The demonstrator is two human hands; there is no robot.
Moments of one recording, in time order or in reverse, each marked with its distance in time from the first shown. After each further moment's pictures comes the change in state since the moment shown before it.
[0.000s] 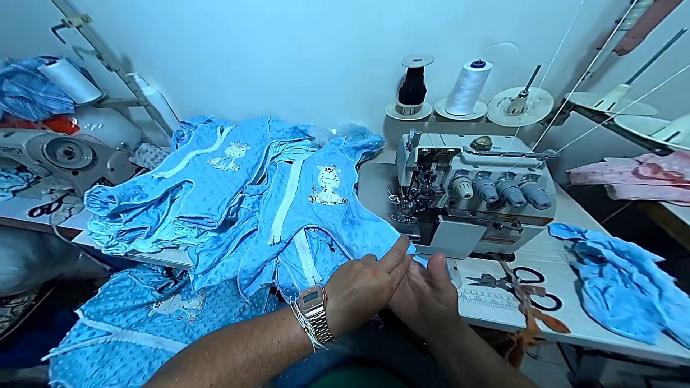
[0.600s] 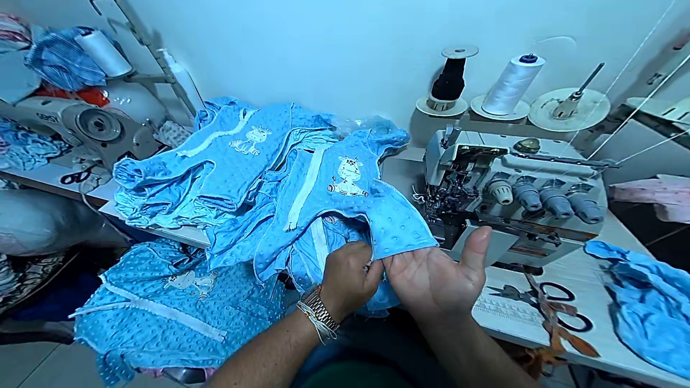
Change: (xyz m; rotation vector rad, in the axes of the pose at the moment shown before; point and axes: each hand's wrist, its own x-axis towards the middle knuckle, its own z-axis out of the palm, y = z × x) left_hand -0.032 -0.022 0.034 -0.283 0.495 -0.426; right_hand 0.034 -0.001 0.038 0.402 0.156 -0.092
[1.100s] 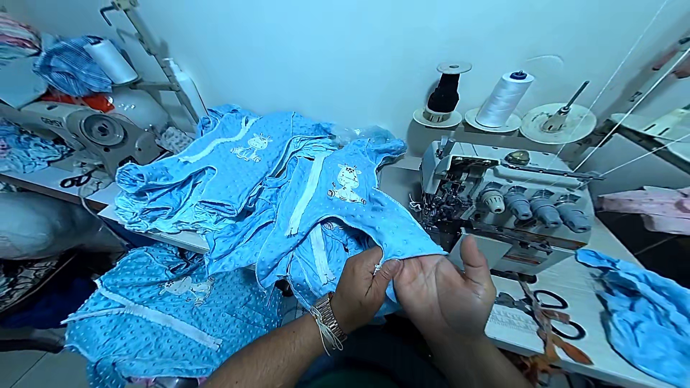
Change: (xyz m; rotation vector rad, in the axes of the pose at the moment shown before) left_hand 0.006 0.019 0.005 -0.495 -0.037 -0.114; right_hand -0.011 -0.005 0.014 -0.116 0.012 -0.061
